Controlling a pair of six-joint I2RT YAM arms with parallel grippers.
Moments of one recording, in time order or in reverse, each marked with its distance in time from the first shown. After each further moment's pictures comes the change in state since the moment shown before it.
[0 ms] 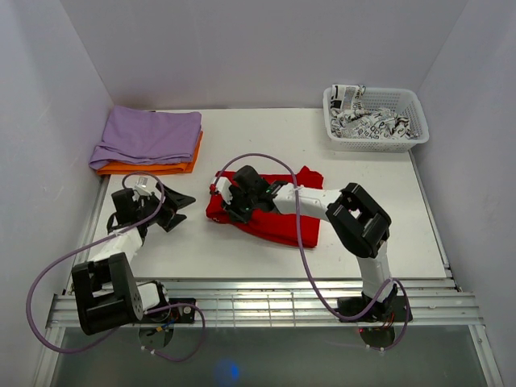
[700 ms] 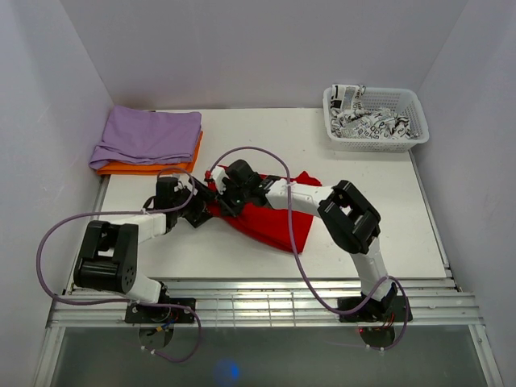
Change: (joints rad) left arm -0.427 0.243 0.096 0.153 -0.369 -0.316; right arm -0.004 0.069 0.113 0.022 0.011 0.190
